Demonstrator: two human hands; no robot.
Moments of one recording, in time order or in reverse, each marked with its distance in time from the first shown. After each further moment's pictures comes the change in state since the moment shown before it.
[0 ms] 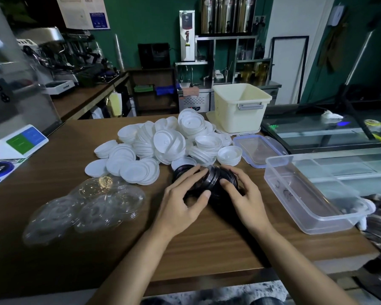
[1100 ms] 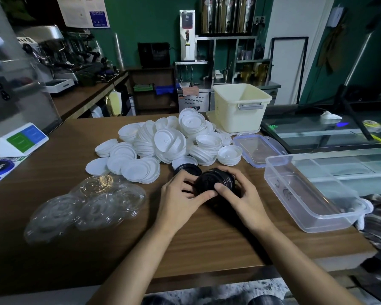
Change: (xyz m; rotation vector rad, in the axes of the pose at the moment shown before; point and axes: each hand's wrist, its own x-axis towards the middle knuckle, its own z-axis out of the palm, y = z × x) left_hand 0.002 -0.001 0.008 -0.118 0.138 -0.326; right_hand -0.006 -0.009 -0.002 0.120 -0.145 0.045
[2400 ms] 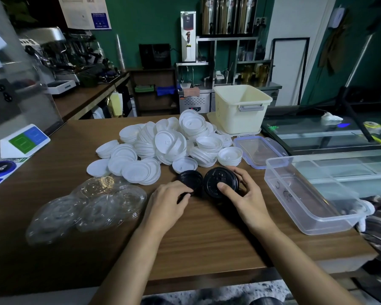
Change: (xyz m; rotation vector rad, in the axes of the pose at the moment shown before) left_hand 0.009 -0.027 -0.031 0.607 -0.133 0.259; right_hand 0.006 0.003 0.000 0.079 0.129 0.066
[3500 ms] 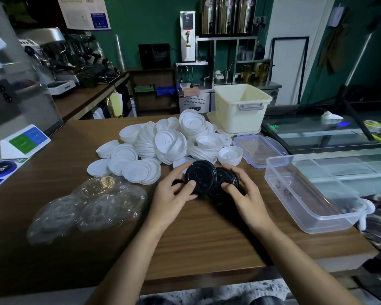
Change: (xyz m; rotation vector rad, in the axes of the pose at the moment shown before) left_hand 0.005 0.032 -0.010 -0.995 0.036 -0.322; right_hand 0.000 0.001 -0.001 -0.098 -0.053 -0.079
